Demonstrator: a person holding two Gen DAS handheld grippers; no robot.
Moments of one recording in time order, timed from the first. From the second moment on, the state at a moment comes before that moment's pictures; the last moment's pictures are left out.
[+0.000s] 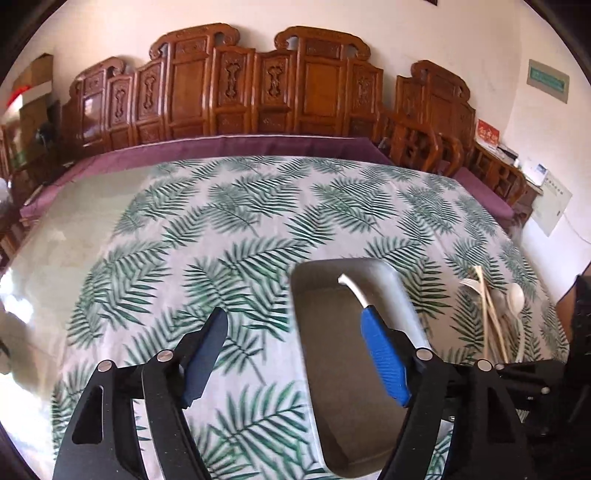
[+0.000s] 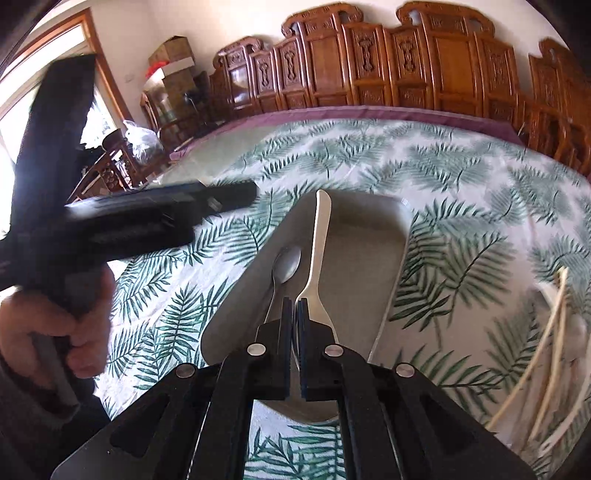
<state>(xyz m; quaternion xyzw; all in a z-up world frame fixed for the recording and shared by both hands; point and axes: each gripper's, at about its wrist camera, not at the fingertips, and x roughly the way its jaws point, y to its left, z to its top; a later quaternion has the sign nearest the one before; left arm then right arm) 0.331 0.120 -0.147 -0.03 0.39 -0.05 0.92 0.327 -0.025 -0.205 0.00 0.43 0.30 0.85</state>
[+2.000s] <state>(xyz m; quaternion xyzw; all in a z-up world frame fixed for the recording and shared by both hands) 0.306 -0.085 -0.189 0.01 0.42 -0.18 0.89 0.351 -0.314 -0.242 0.08 0.48 0.07 0.87</state>
